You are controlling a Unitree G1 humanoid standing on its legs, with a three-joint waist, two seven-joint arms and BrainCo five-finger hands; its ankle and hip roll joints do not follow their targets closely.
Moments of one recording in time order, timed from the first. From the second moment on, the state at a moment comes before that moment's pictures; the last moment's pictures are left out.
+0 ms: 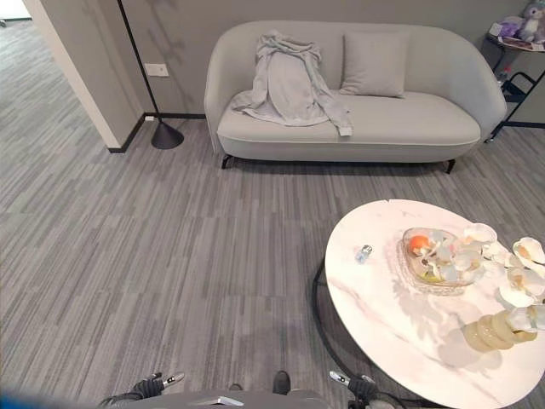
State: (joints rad) left arm 0.06 0.21 -0.07 1.17 -0.19 0.00 -0.01; right arm 0.04 -0.24 0.11 1.16 0.27 0.02 -0.04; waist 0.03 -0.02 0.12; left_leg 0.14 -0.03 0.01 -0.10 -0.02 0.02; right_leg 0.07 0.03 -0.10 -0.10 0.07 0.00
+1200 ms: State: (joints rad) left arm 0.06 0.22 -0.11 1.18 -0.12 0.00 0.02; right arm 0.06 -0.24 0.12 1.18 0.27 0.02 -0.04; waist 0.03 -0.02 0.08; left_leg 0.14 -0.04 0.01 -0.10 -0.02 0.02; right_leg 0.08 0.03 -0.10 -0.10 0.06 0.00
